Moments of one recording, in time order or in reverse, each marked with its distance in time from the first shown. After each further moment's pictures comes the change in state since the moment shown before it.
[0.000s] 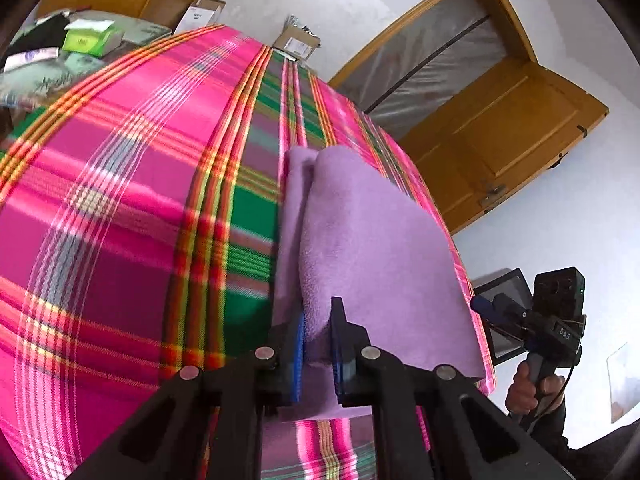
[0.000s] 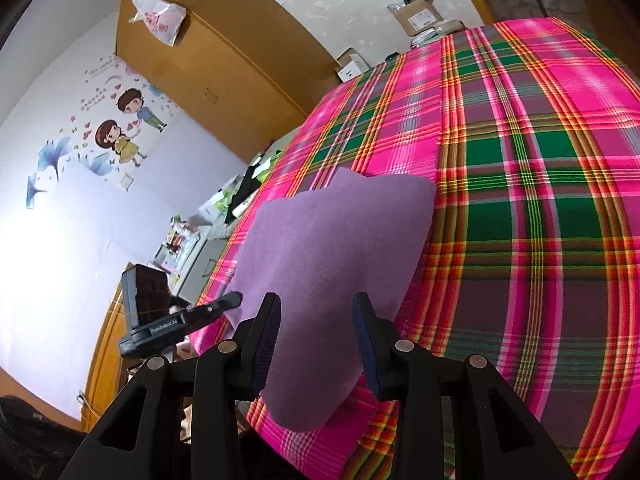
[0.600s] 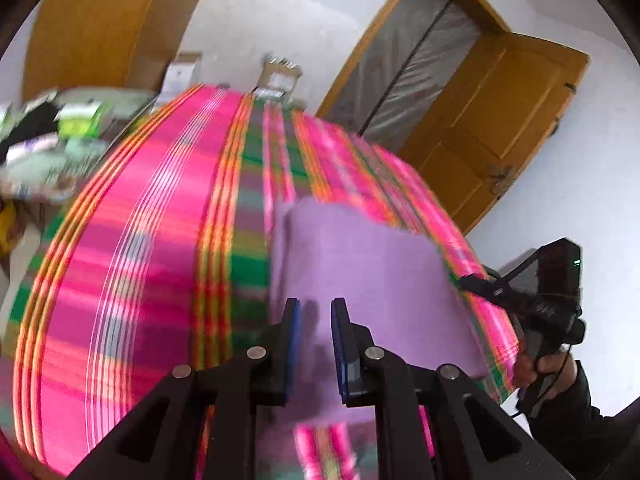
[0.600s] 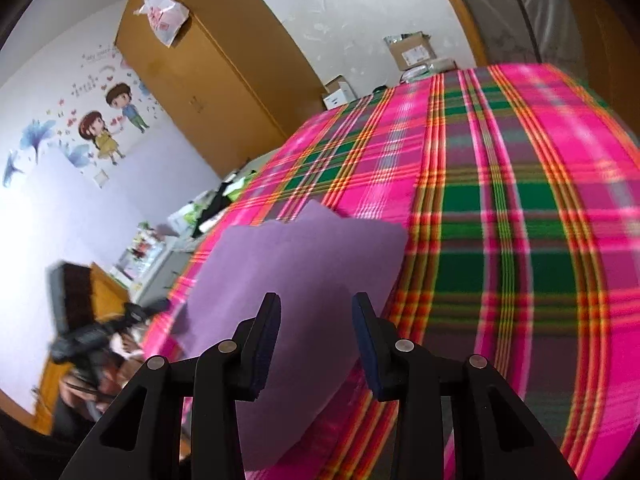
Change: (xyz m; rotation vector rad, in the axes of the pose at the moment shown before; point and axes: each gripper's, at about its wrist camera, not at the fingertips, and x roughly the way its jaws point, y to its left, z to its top) left arm -0.026 -0.059 0.020 0.232 -0.098 0.123; right arm 0.012 0.000 0.012 -0.111 -0.098 -0.153
